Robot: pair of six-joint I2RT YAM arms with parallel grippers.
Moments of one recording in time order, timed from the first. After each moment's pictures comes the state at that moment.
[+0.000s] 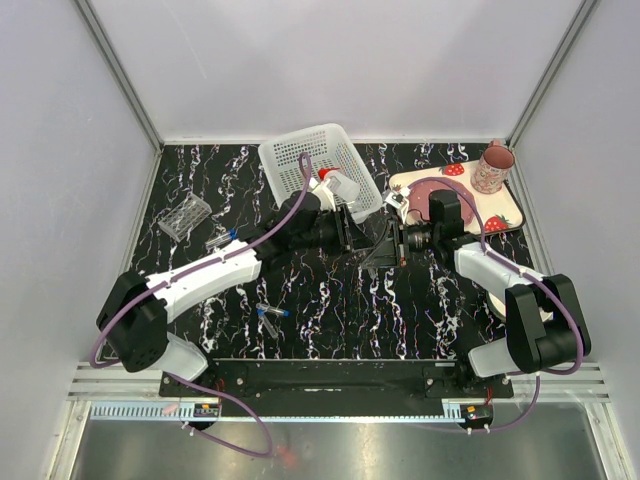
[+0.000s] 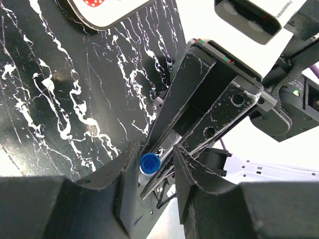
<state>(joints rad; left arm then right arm) -0.82 1.46 1.07 -0.01 0.30 -0.93 0.27 1.43 0.75 0.20 -1.37 0.26</state>
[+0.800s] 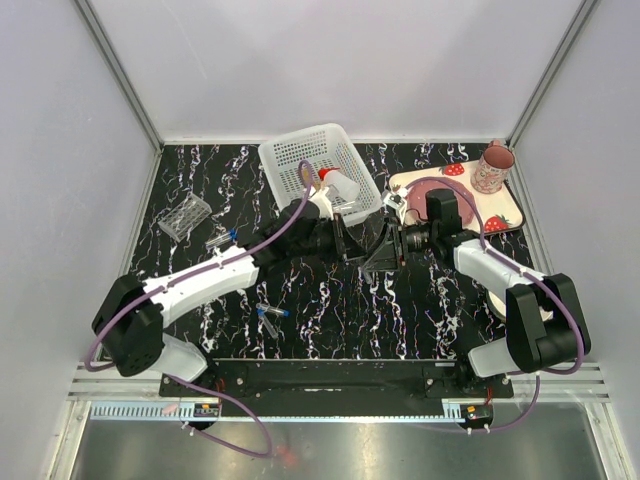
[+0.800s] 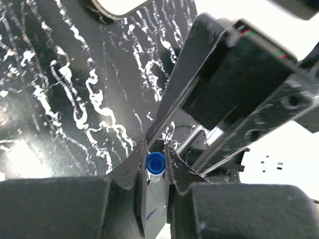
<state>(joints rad) -0.83 1.45 1.03 -0.04 0.26 -0.89 0.28 1.43 0.77 0.10 -1.38 0.19</state>
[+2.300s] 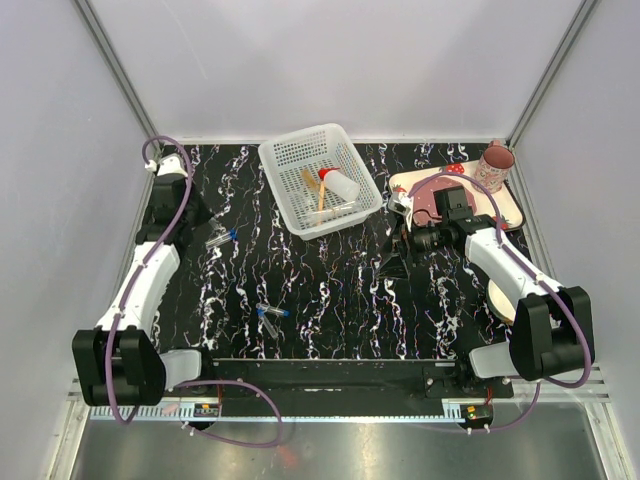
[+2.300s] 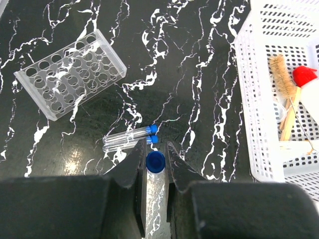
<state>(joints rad) 0.00 1.21 0.94 -0.28 -0.09 -0.36 0.22 1.39 0.94 -0.56 -1.09 -0.51</state>
